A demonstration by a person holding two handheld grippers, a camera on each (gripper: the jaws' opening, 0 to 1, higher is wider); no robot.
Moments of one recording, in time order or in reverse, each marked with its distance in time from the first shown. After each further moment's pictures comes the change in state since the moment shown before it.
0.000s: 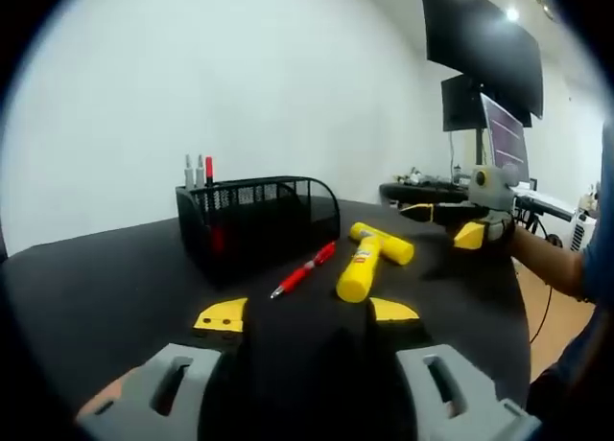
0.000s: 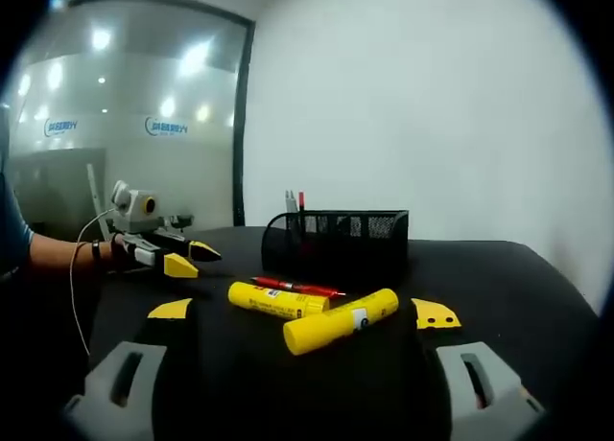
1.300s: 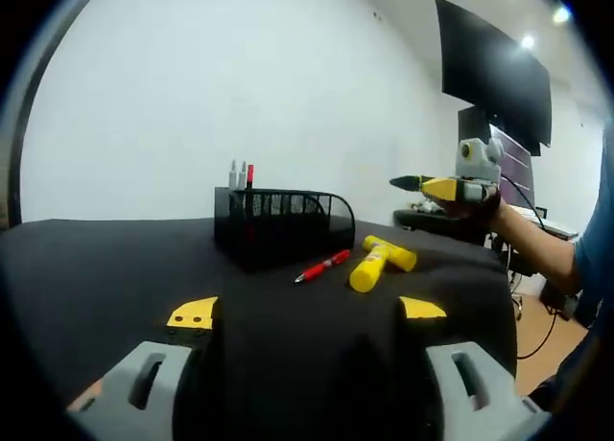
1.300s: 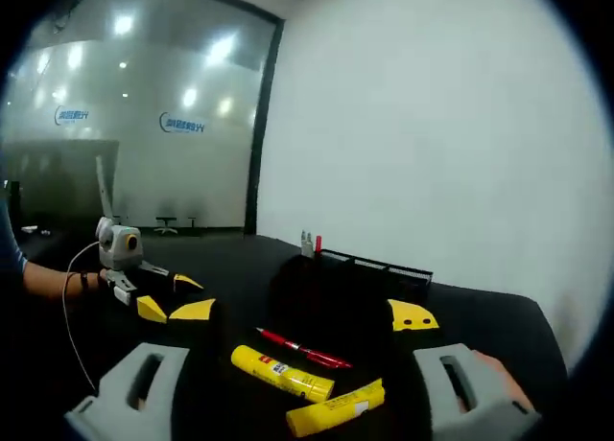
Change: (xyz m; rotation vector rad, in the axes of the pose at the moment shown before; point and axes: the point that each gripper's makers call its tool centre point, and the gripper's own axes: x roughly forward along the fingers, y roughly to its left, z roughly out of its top) left arm -0.055 0.009 -0.011 -0.083 -0.129 0.046; right arm 0.041 0.009 0.067 -0.097 0.001 0.066
